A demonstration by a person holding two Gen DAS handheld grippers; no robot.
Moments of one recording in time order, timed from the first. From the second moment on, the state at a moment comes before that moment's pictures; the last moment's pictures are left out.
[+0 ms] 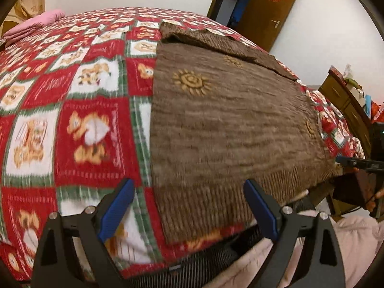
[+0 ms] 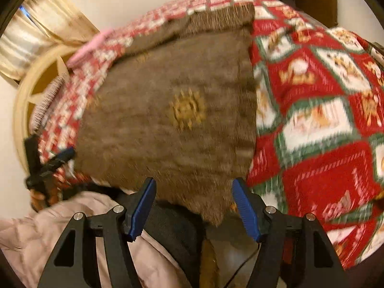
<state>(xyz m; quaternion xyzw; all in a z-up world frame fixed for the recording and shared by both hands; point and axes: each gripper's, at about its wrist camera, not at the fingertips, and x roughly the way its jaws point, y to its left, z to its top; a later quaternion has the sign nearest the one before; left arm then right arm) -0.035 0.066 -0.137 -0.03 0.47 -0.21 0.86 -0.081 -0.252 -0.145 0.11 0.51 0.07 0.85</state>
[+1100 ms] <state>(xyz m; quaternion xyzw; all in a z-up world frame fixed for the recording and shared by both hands) -0.043 0.075 -0.146 -0.08 0.50 -0.22 0.83 -0.079 -0.252 -0.184 0.16 0.53 0.08 0.83</state>
